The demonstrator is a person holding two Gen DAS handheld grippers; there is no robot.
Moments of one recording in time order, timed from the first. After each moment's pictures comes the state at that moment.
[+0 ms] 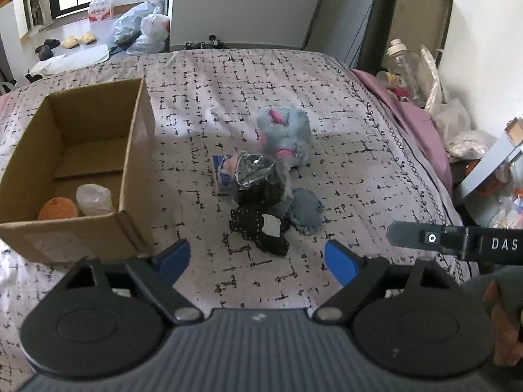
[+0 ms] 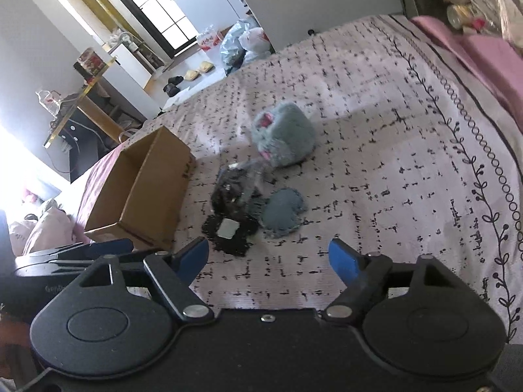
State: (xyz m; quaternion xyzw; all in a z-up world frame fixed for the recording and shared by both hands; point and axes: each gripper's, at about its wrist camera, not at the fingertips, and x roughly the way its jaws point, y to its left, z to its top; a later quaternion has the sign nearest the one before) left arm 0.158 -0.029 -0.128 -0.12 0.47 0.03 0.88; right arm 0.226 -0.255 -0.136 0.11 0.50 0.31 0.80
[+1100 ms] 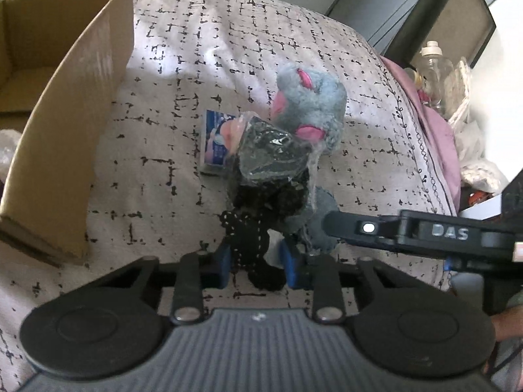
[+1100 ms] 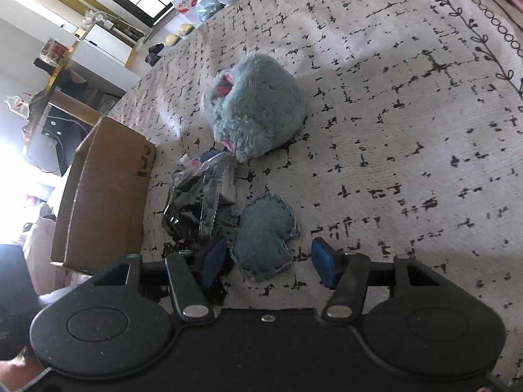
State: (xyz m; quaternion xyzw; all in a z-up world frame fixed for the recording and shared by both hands) left arm 0.217 -0.002 -0.210 -0.25 0.51 0.02 0.82; right arm 0.301 -0.201 -0.211 0.12 0.58 0.30 0.75
